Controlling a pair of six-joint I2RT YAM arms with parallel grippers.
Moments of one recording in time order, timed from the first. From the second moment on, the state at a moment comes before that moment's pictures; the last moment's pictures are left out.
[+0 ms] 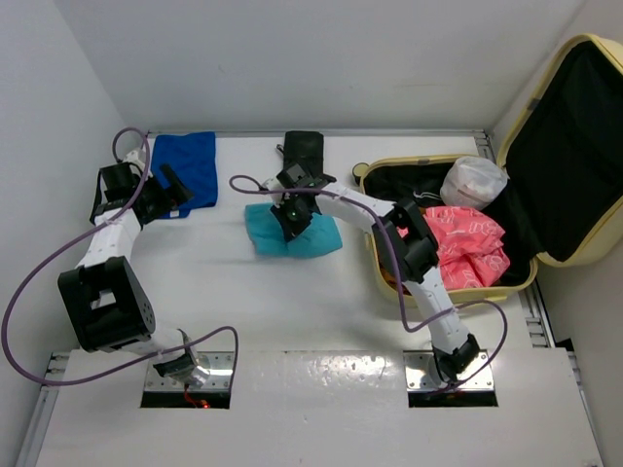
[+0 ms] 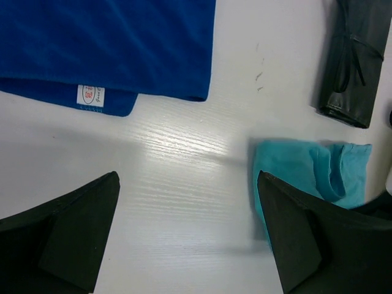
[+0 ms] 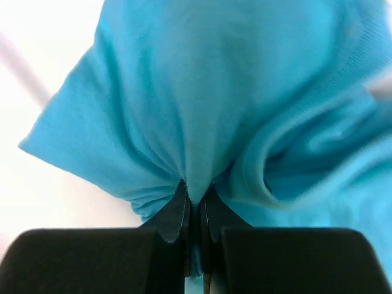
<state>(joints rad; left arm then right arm) 0.35 1.46 1.02 -0.25 0.35 -0.29 0.71 2.36 1.88 -0.60 -0.25 -0.09</state>
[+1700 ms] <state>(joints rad) 0.17 2.05 1.65 -0.23 -0.13 -0.27 0.18 1.89 1.32 -0.22 0.04 -0.62</state>
